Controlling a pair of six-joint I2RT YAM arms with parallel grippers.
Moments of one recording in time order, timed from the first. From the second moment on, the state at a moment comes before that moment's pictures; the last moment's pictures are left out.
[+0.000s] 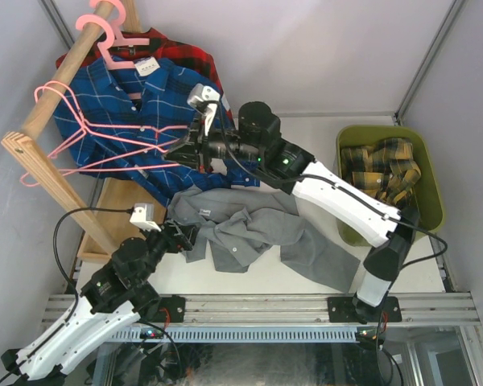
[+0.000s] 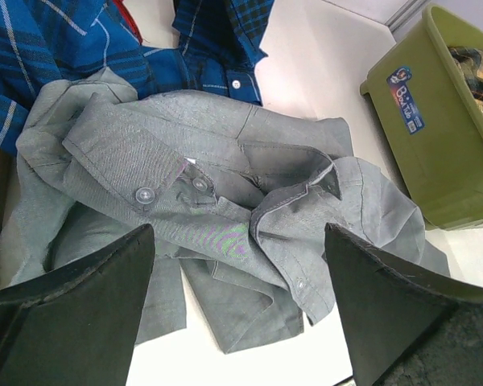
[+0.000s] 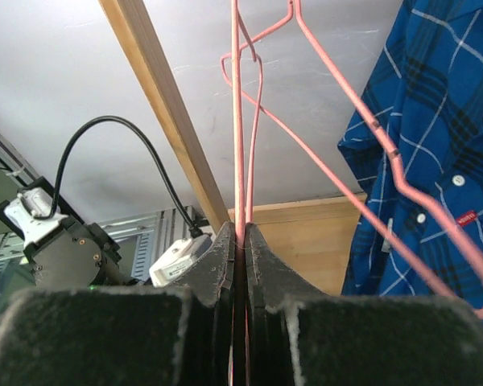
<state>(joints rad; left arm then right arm) -0.80 0.21 0.42 -0.43 -0.41 -0.62 0.95 1.76 1.92 -0.10 -0.54 0.22</state>
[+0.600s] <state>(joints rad) -0.80 0.26 0.42 -0.43 -0.42 -0.62 0.95 1.50 1.65 0.04 -0.45 0.17</state>
